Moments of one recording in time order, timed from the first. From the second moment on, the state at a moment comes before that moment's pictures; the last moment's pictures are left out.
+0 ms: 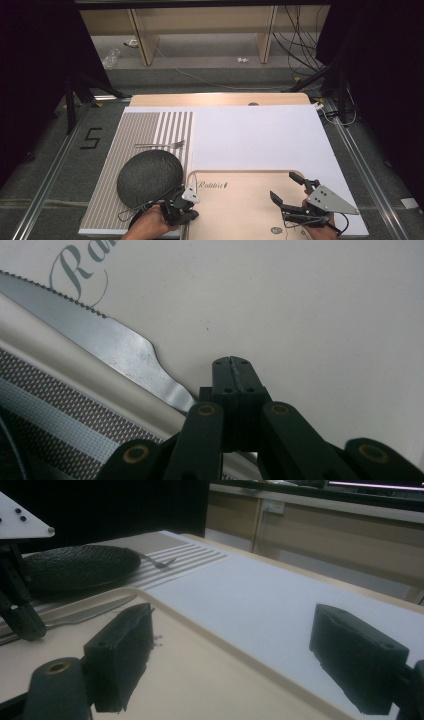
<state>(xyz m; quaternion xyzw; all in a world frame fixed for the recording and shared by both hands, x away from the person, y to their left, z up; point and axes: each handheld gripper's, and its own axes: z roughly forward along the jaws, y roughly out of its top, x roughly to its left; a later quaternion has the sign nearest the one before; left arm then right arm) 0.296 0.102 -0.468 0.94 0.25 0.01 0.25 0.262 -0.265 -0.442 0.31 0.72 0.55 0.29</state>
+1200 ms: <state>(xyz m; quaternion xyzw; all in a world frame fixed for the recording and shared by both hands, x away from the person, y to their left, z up) 0.317 0.155 -0.414 0.82 0.35 0.12 0.43 0.265 -0.269 -0.445 0.32 0.72 0.56 0.27</state>
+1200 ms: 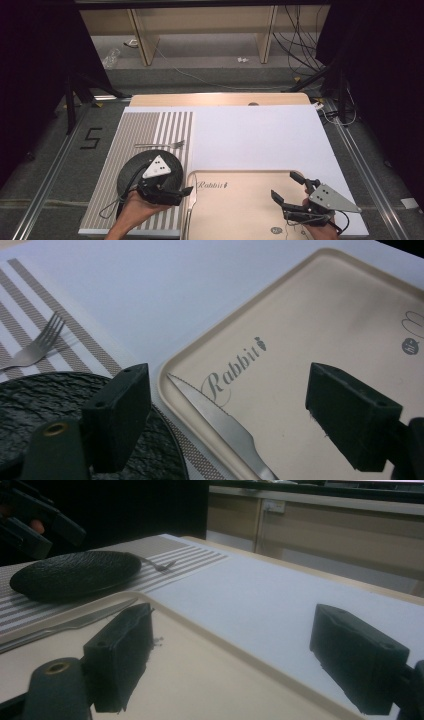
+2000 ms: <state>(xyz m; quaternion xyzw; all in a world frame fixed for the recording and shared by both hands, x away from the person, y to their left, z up) 0.338 0.196 -0.404 0.80 0.39 0.17 0.42 0.265 -0.270 -0.446 0.32 0.72 0.55 0.27</state>
